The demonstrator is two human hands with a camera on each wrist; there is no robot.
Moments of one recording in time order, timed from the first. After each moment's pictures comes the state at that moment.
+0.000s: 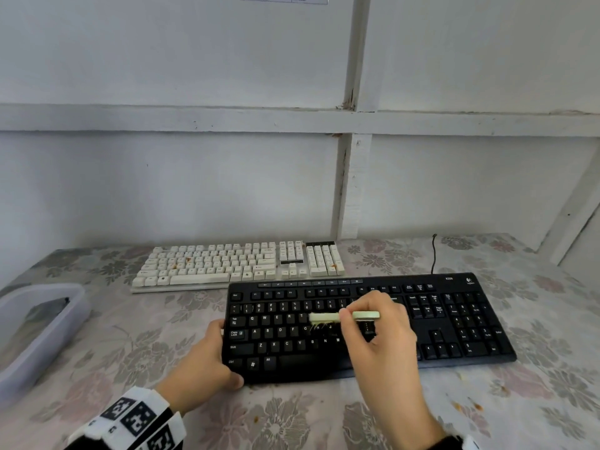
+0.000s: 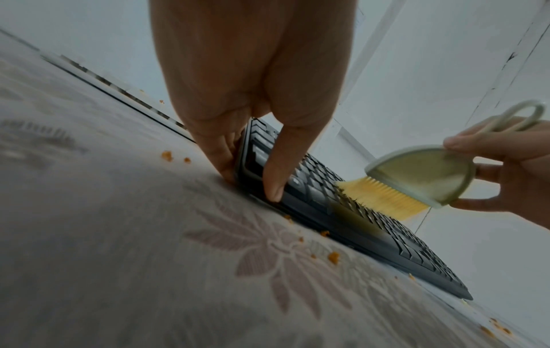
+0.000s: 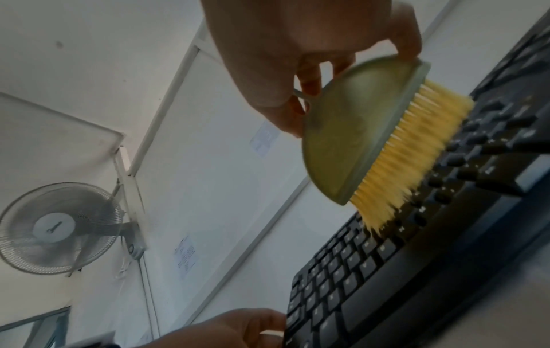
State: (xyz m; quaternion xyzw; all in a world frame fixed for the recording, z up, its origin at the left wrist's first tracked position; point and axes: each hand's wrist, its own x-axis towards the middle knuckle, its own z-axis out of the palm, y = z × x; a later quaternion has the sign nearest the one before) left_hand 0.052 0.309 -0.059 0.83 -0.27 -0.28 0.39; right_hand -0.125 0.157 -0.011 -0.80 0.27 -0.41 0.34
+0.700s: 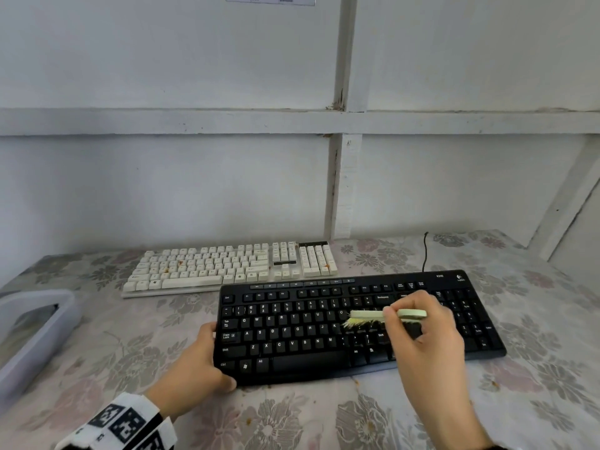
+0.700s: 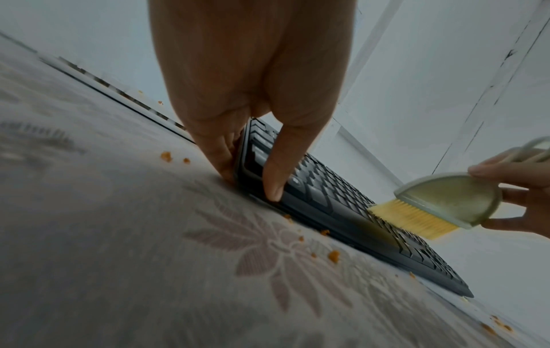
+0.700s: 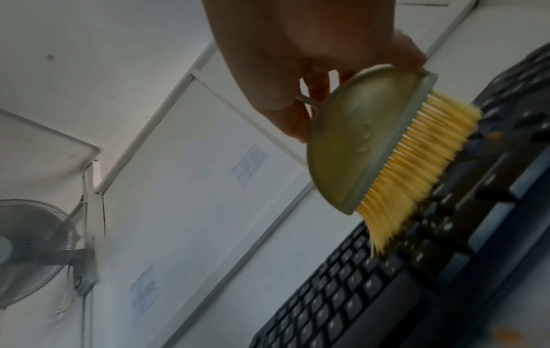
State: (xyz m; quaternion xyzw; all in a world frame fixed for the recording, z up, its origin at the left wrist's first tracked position) left_hand 0.050 0.309 -0.056 0.83 -0.26 -0.29 0.39; right_hand -0.160 0.121 -0.010 -0.77 0.30 -0.45 0.35
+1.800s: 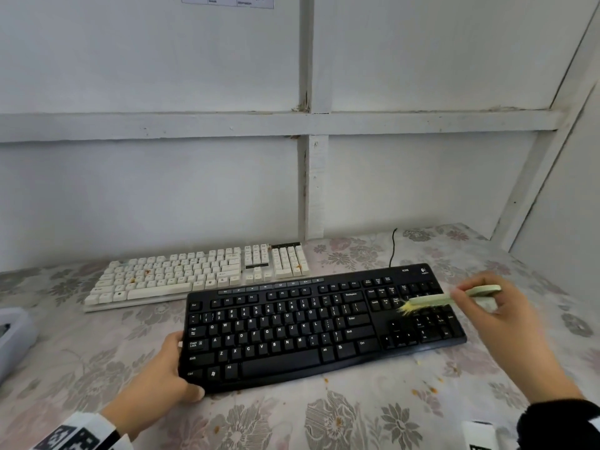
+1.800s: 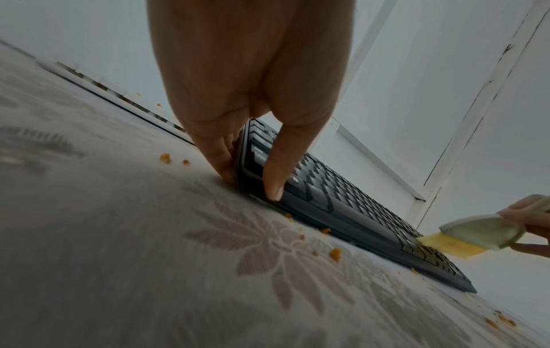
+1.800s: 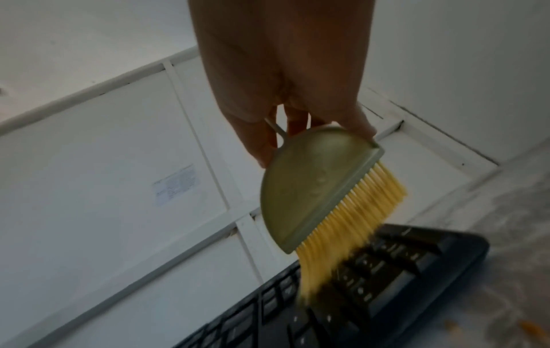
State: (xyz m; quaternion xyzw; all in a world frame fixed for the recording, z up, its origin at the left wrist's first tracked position) left_hand 0.047 0.308 -0.053 0.84 -0.23 -0.31 0.39; right_hand -0.247 0.009 0.000 -0.76 0.35 -0.44 0.34
